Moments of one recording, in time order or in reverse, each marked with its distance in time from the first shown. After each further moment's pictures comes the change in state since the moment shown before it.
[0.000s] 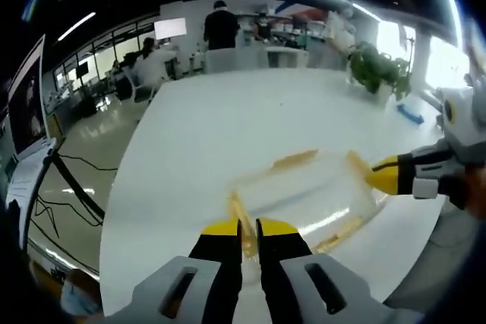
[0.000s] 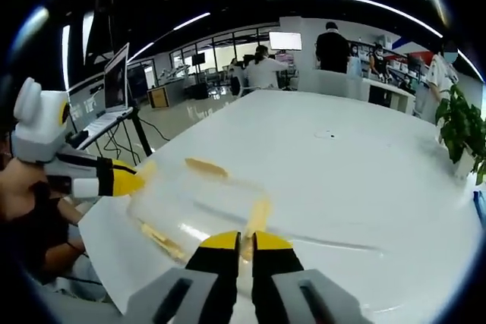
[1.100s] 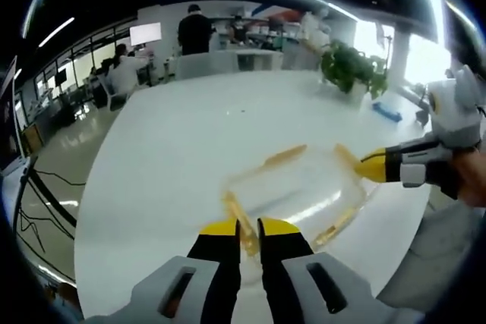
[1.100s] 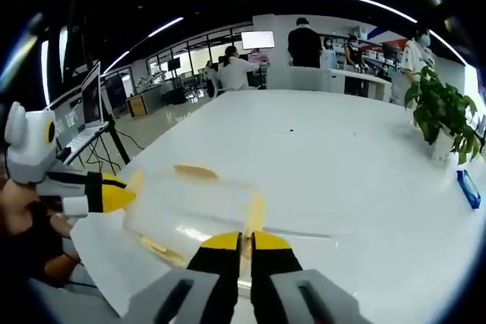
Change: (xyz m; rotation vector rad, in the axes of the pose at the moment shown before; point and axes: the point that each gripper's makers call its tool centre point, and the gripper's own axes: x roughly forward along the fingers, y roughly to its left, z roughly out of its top) left arm 0.016 -0.071 0.014 0.042 -0.006 -0.128; right arm -0.034 -0.067 -0.005 0.089 0.015 -0.094
